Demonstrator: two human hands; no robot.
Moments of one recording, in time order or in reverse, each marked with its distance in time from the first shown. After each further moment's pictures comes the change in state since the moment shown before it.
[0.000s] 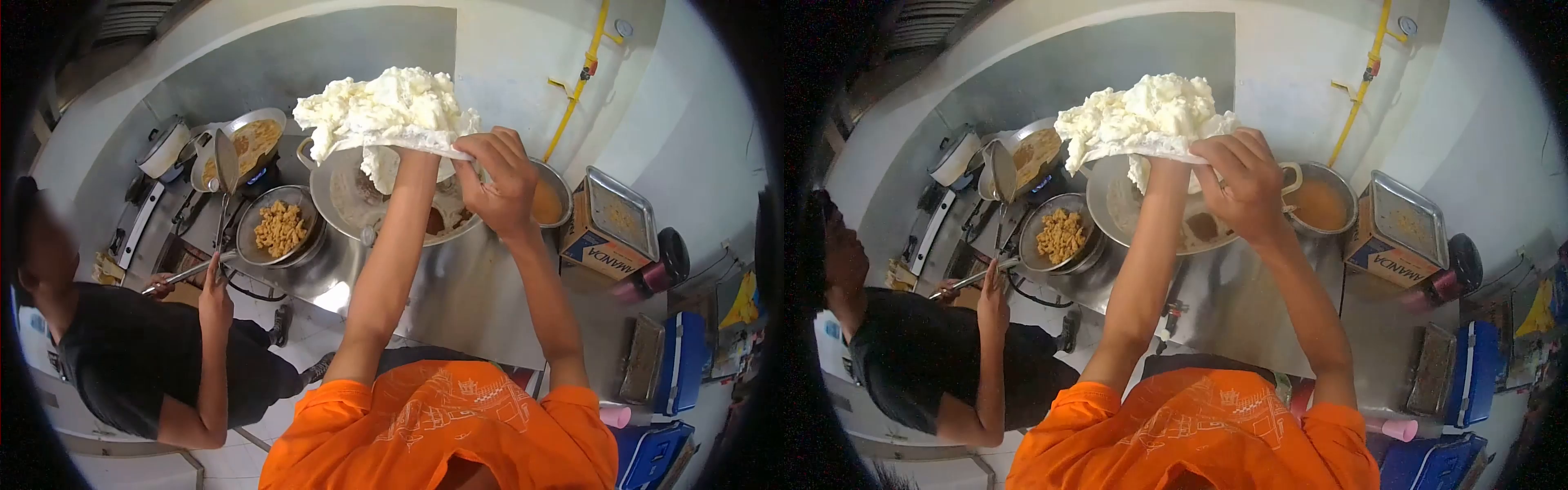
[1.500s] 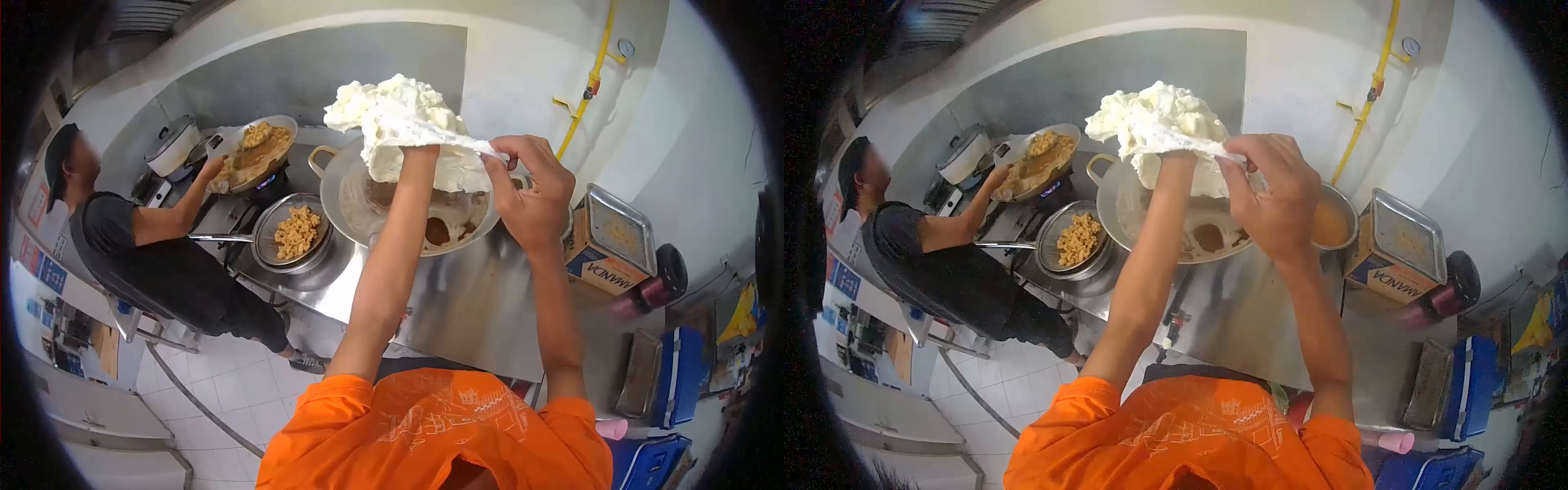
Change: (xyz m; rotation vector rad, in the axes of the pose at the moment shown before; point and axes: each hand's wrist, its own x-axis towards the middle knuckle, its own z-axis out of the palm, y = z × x) left_hand 0.015 0.018 0.002 -0.288 0.030 -0.041; right_hand 0.022 -0.039 -0.033 0.001 0.056 0.244
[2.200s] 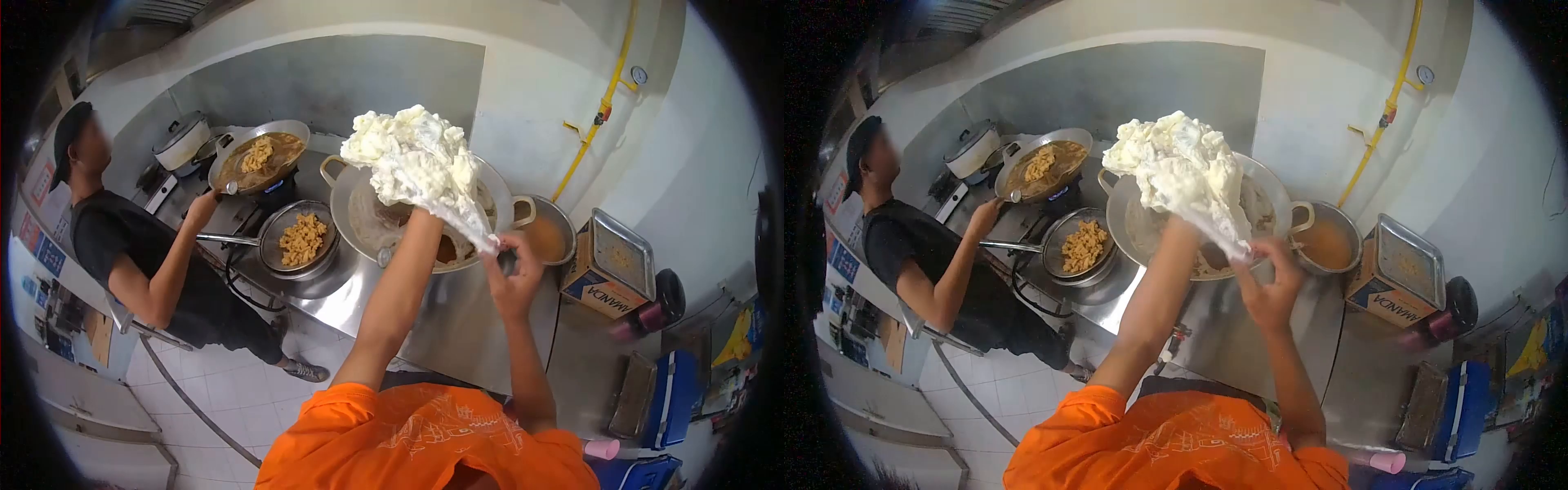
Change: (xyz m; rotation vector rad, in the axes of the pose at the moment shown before) left_hand -0.032 -0.015 -0.049 -0.298 -0.014 -0.167; right_hand -0.111 0.017 0.015 0.253 -0.060 0.421
